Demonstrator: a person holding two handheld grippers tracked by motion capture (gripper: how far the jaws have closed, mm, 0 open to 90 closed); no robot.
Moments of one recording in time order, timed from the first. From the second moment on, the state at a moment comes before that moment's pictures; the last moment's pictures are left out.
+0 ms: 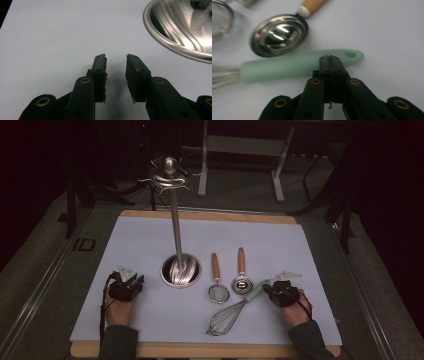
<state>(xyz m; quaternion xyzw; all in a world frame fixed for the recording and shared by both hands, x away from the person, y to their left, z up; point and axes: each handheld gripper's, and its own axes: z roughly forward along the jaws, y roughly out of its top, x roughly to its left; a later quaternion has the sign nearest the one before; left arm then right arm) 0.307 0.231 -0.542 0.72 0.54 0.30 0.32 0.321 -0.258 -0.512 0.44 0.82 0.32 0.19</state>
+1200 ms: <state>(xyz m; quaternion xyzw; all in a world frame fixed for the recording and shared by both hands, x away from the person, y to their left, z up) 0.307 0.230 -0.542 0.72 0.54 0.30 0.31 0.293 -0.226 -0.513 0.40 0.83 0.34 0.18</state>
